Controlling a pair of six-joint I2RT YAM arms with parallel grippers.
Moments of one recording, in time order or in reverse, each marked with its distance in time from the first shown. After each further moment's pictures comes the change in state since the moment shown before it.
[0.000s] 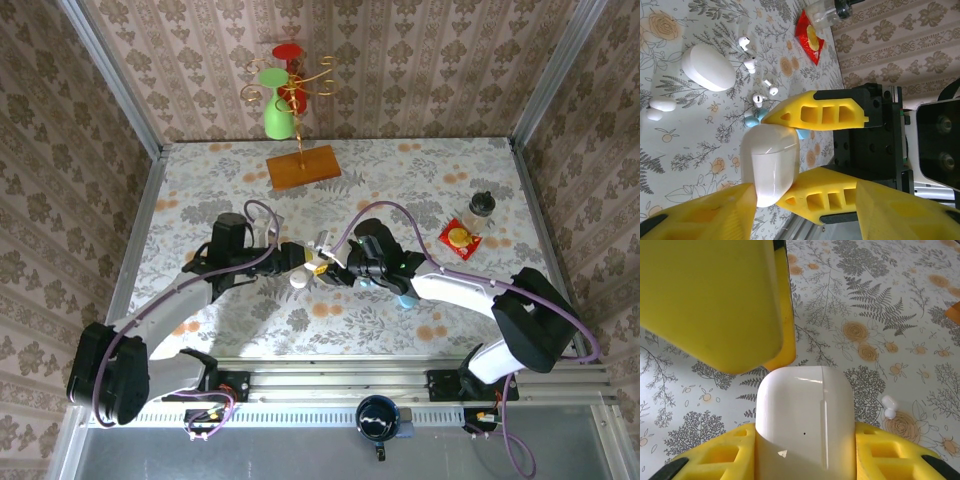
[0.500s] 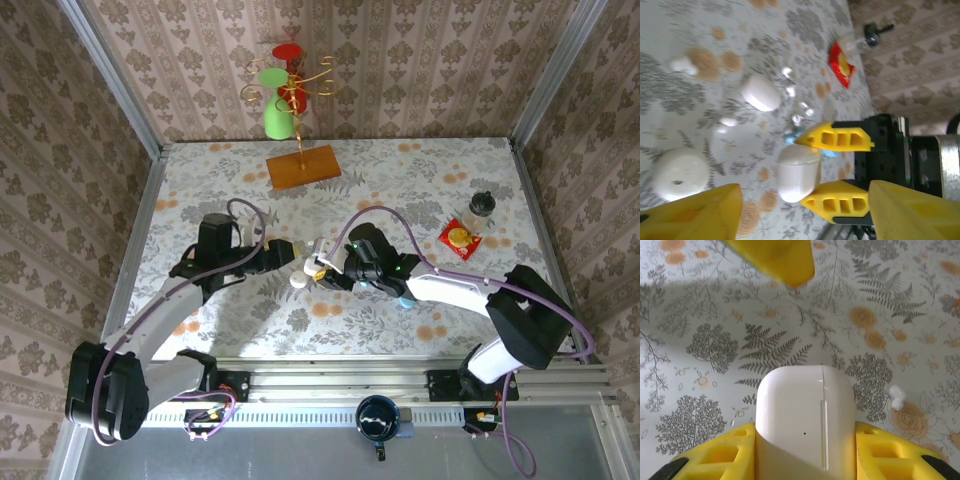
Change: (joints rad) left arm 0.073 -0.077 0.001 -0.102 -0.065 0.079; right arm 0.022 0.026 0.002 -0.022 0.041 -0.045
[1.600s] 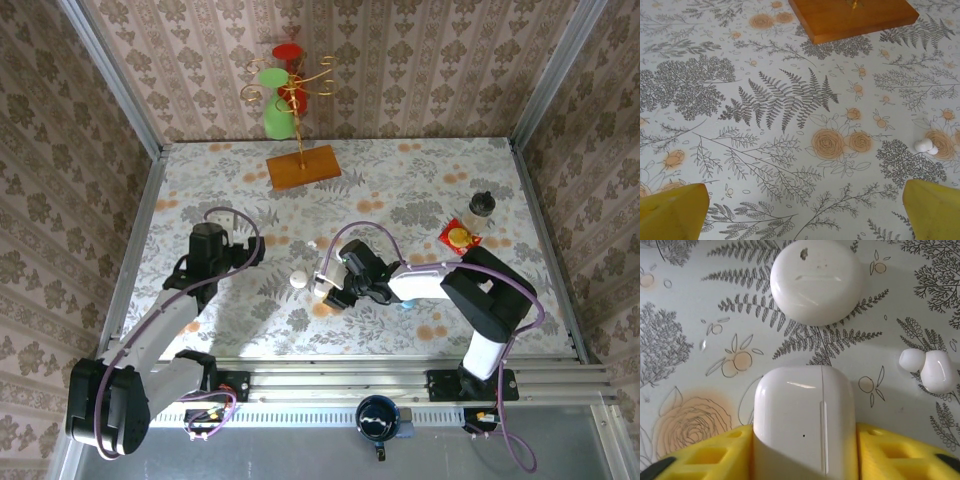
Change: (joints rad) left arm 0.086 -0.086 -0.087 0.012 -0.816 0.478; right arm 0.009 0.232 -0.031 -0.019 0.057 0.013
